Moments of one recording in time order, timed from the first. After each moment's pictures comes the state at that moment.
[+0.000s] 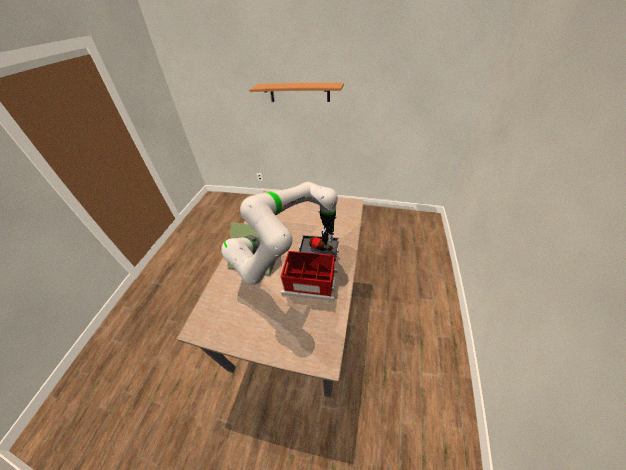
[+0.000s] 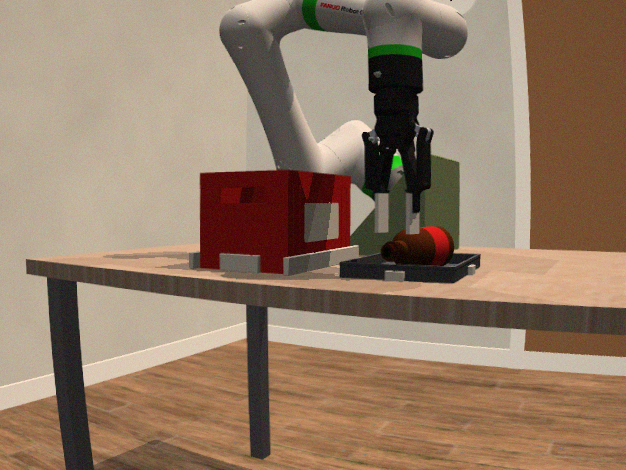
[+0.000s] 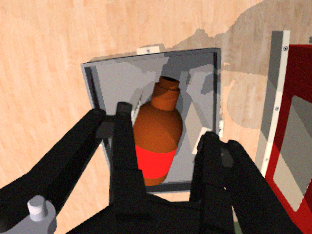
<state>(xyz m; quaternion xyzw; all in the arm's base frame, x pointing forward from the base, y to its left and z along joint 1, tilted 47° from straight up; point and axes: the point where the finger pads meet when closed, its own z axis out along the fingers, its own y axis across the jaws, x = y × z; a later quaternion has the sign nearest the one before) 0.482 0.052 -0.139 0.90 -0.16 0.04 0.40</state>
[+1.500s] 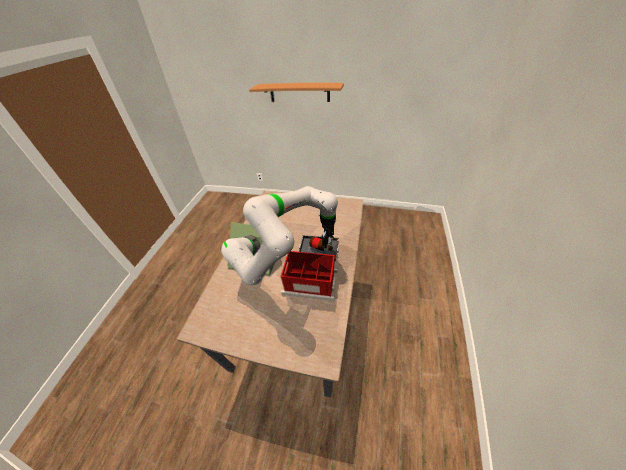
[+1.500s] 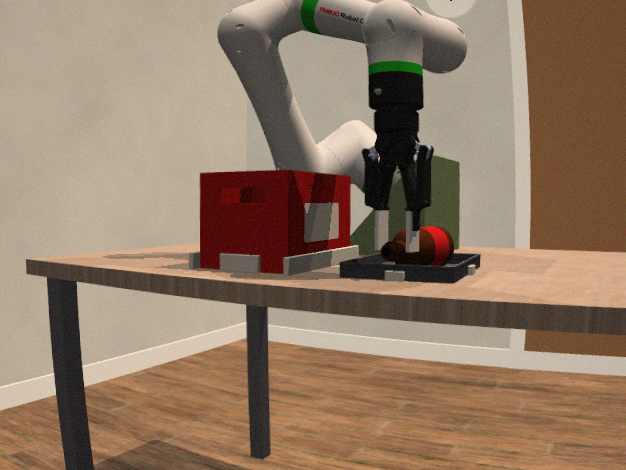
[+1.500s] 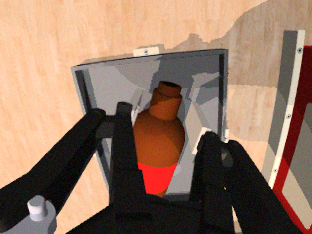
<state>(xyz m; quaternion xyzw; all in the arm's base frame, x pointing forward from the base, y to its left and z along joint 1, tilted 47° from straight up) 0.481 0.031 -0.158 0.90 -0.16 0.04 0.40</state>
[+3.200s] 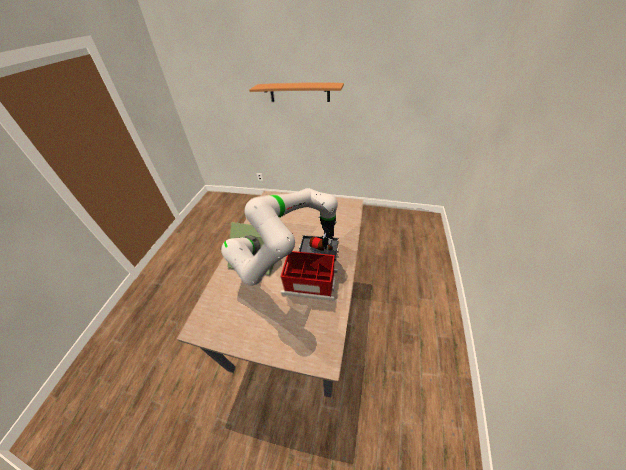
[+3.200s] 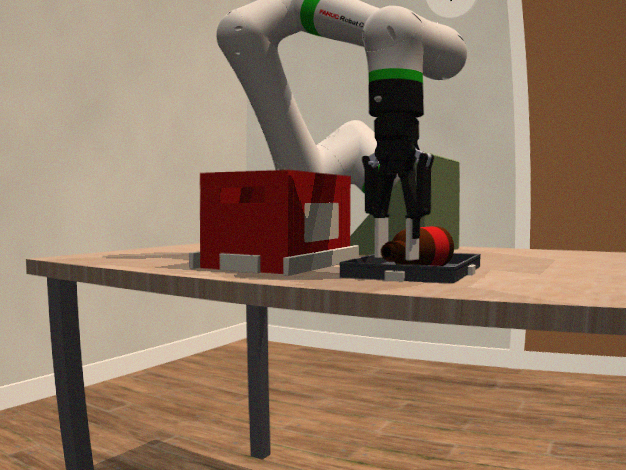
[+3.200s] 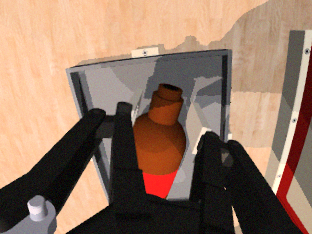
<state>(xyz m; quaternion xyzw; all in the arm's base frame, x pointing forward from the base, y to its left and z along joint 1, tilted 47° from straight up) 0.480 0.022 -0.167 0.90 -0.16 0.04 0.40</state>
